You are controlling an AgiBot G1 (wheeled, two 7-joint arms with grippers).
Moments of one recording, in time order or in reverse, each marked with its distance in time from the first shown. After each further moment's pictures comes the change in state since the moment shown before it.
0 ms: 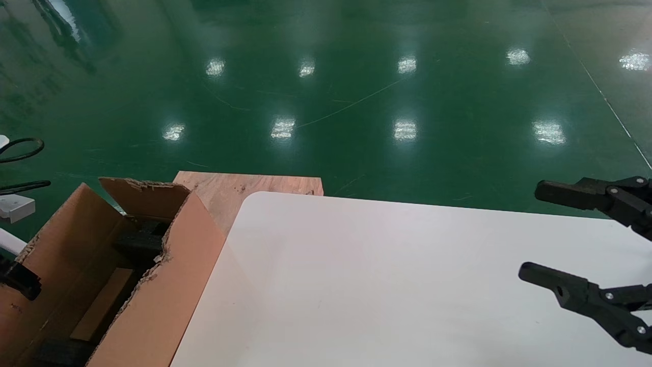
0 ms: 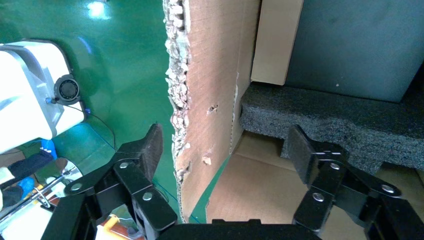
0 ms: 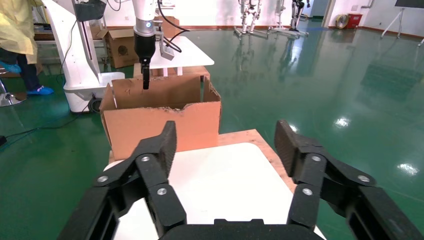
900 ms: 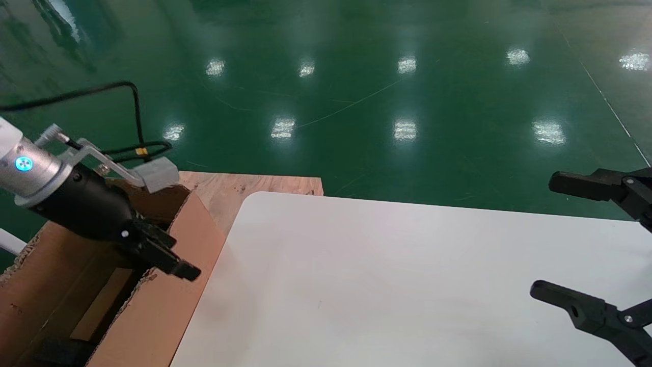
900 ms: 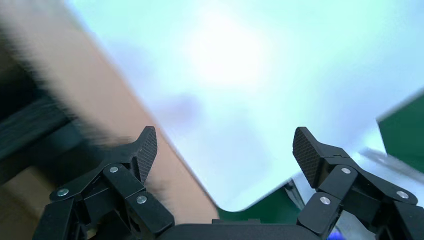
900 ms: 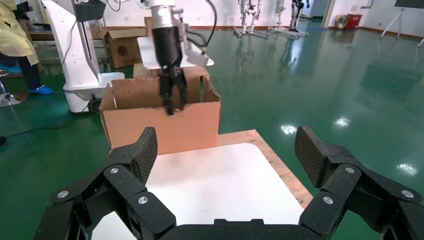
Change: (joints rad) left arm -0.166 -0.128 -0.141 -0.661 -0.307 0.227 0.017; right arm 0.000 0.000 0.000 0.000 0.000 0.000 0.000
